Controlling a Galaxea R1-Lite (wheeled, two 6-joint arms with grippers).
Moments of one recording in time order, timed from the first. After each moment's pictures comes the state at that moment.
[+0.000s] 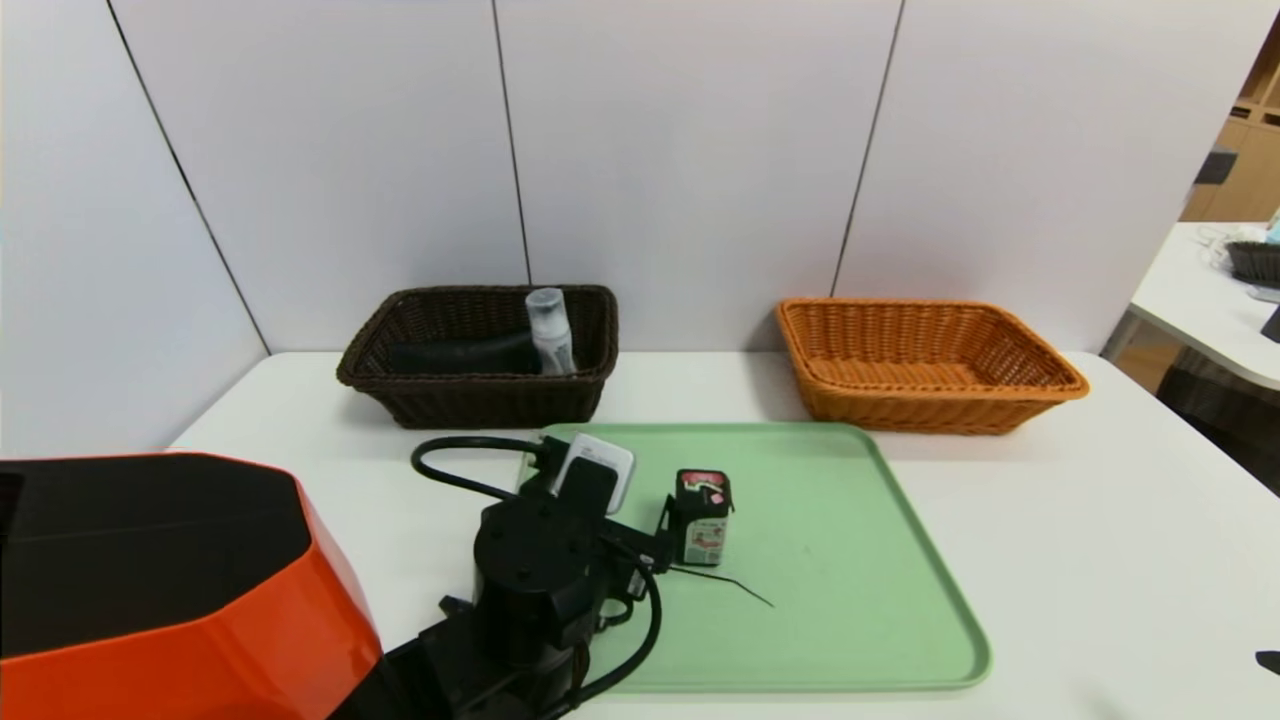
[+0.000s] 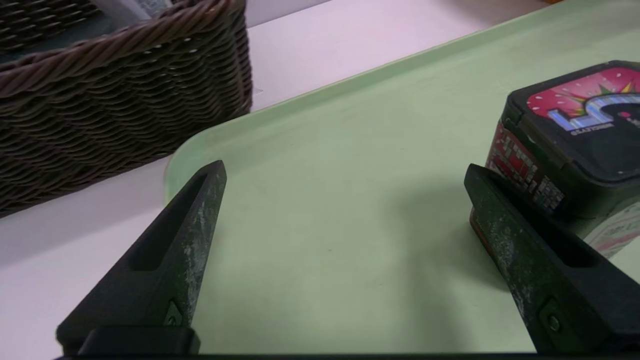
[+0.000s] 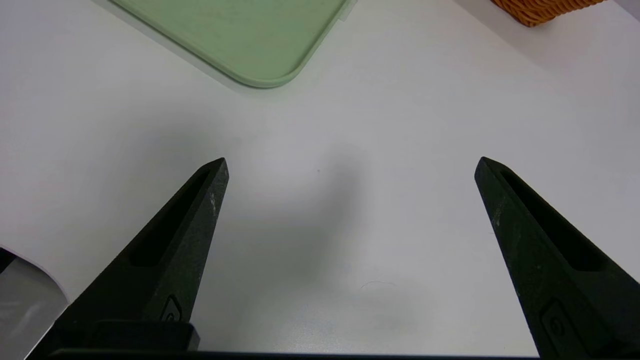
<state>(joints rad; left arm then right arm) -0.91 2.07 -0.56 -1.39 0.59 0.07 0.62 0.62 -0.27 0.16 -0.31 -0.24</state>
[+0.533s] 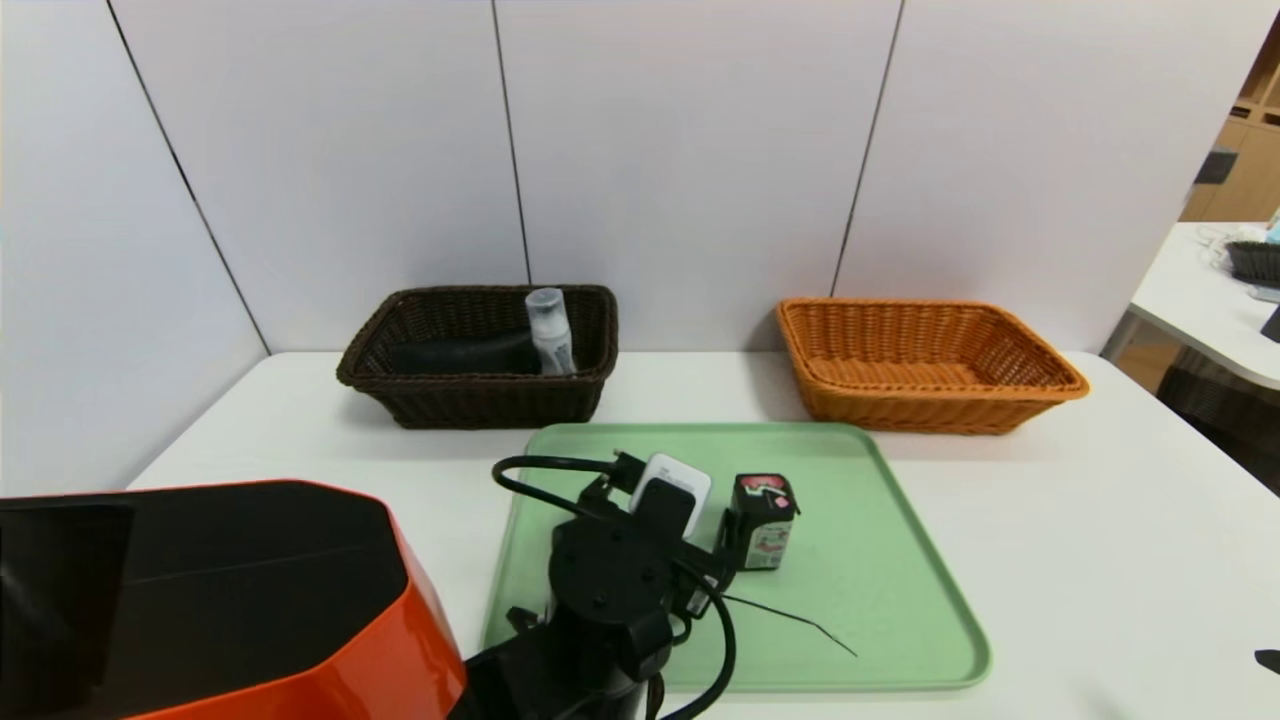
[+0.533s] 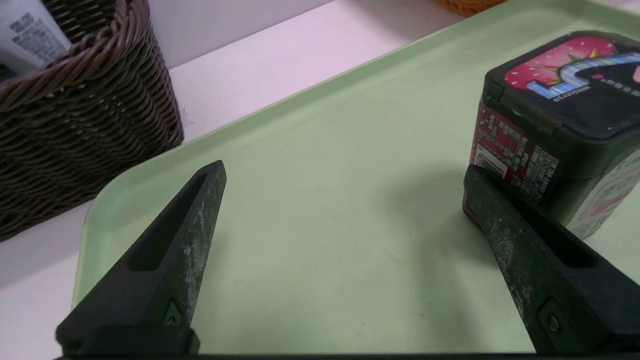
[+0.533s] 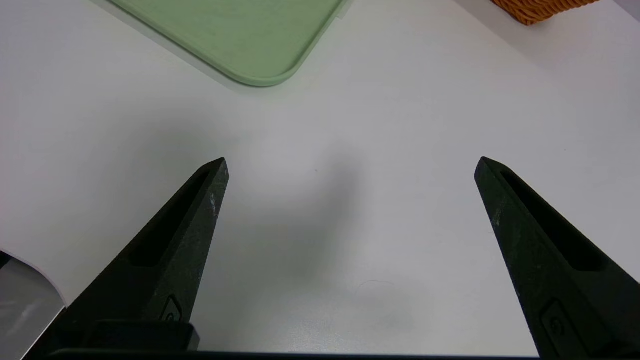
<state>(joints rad) -0.98 2.15 -0.69 -1.39 0.60 0.15 0.61 0.63 -0.28 0.16 -0.31 -0.24</state>
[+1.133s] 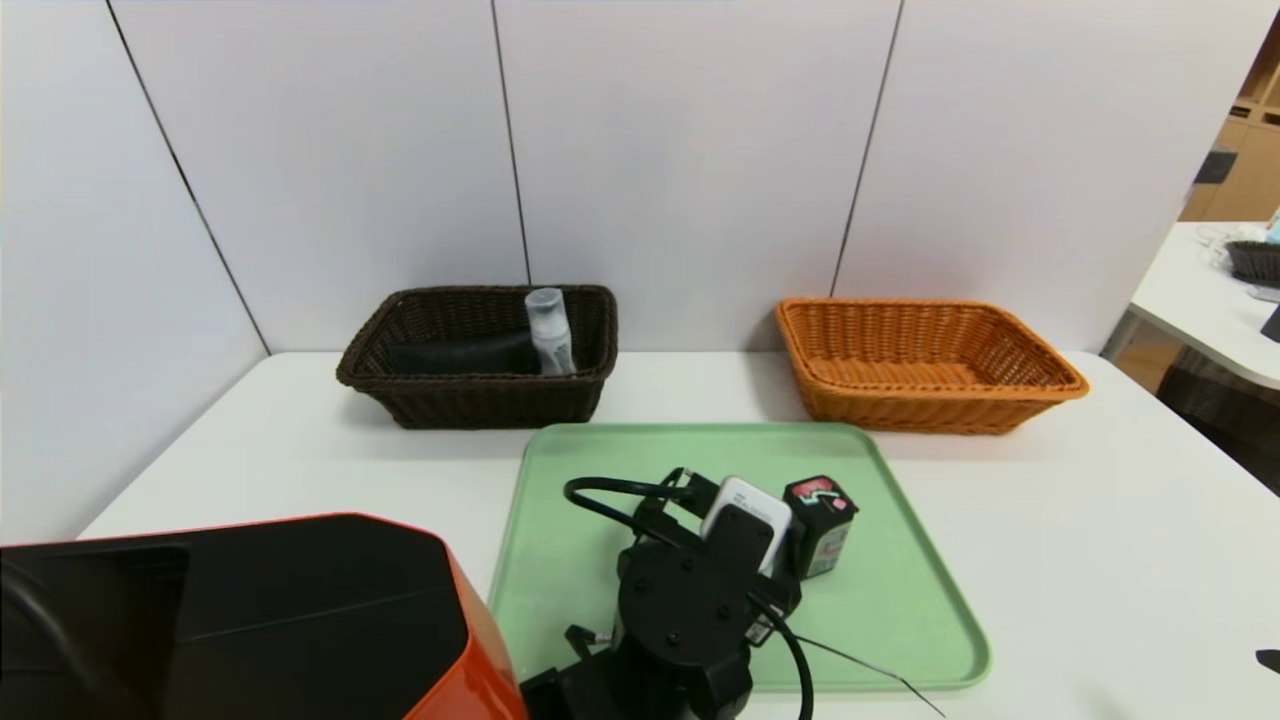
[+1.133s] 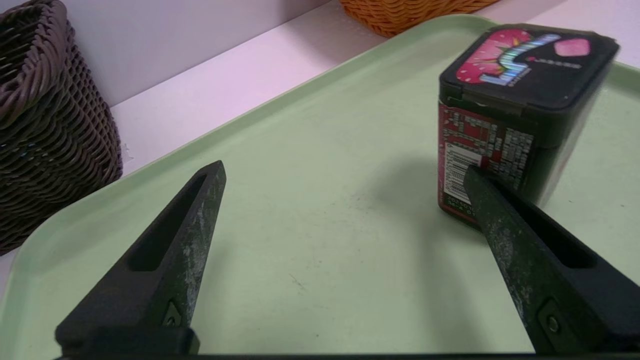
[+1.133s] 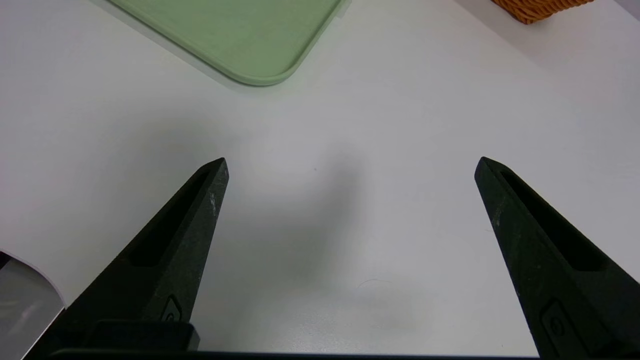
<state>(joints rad) -1.07 2.19 -0.77 -1.35 0.61 0.18 0.61 0.62 -0.27 0.16 -0.31 -0.24</state>
